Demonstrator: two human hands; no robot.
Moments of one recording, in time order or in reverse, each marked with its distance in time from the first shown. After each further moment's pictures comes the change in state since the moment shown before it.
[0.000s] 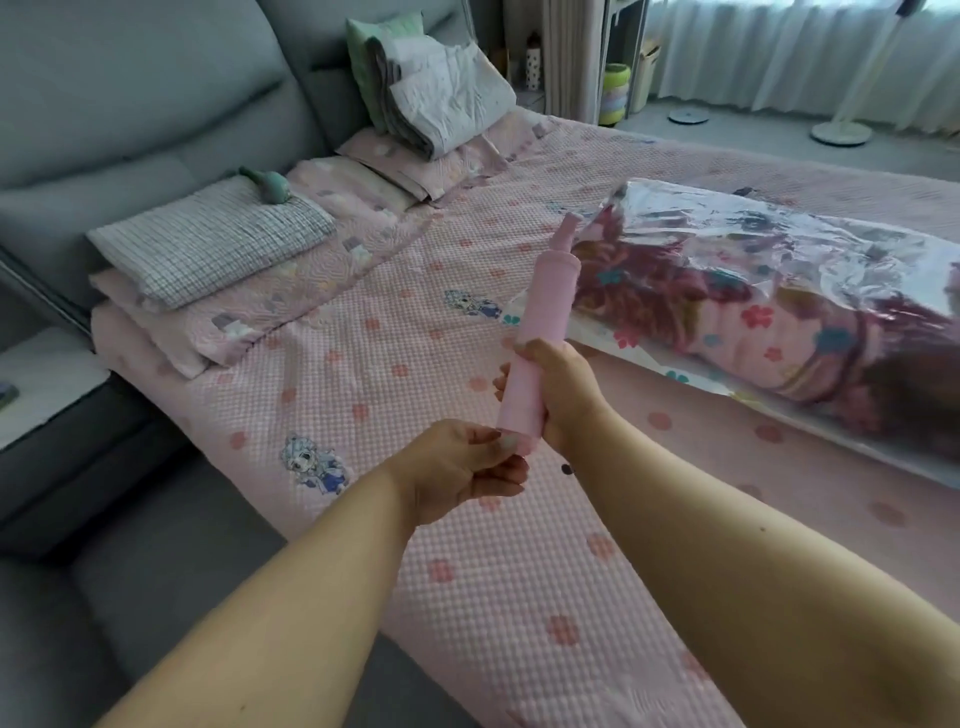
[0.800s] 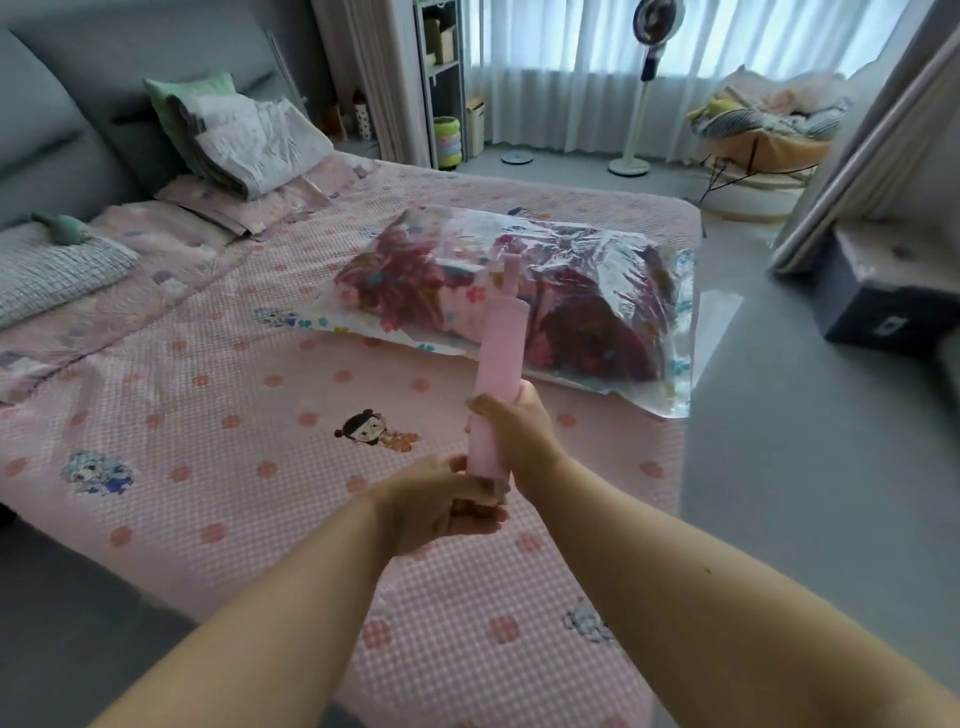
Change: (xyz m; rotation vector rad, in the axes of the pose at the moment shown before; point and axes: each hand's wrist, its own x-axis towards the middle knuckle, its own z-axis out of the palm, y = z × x) left_hand -0.034 -0.113 0.372 0.165 -0.221 -0.137; right_hand -0.234 -0.075 -0.320 -0.324 0.199 -0.211
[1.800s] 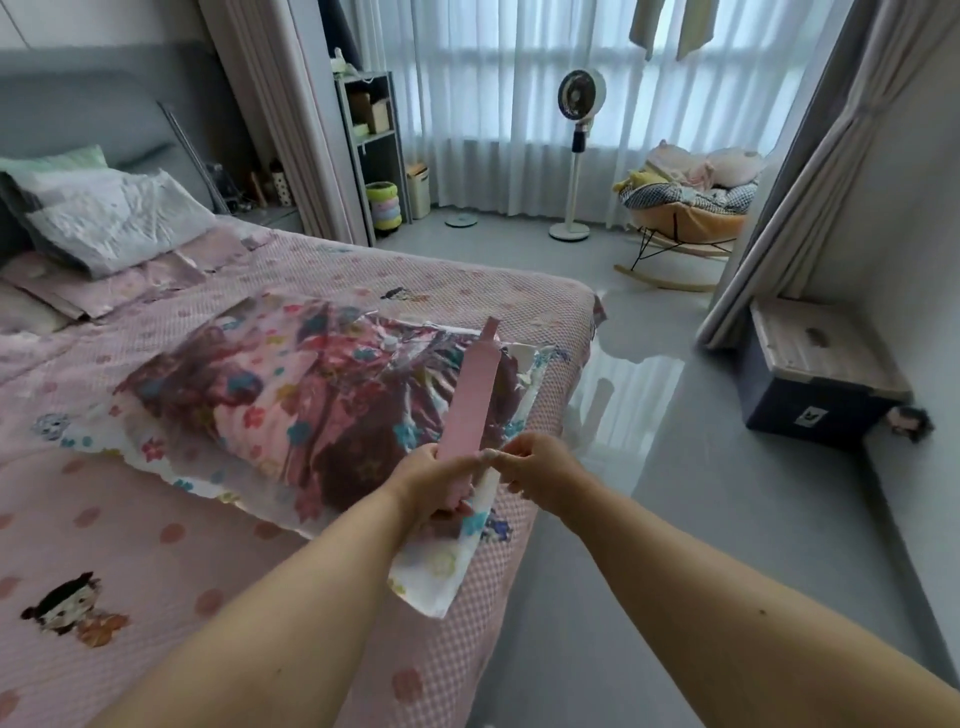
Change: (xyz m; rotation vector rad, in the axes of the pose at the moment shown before) left_hand 0.402 0.181 0.280 0.141 0.415 0.164; right_hand 0.242 -0.132 -0.451 -0.642 -0.122 -0.032
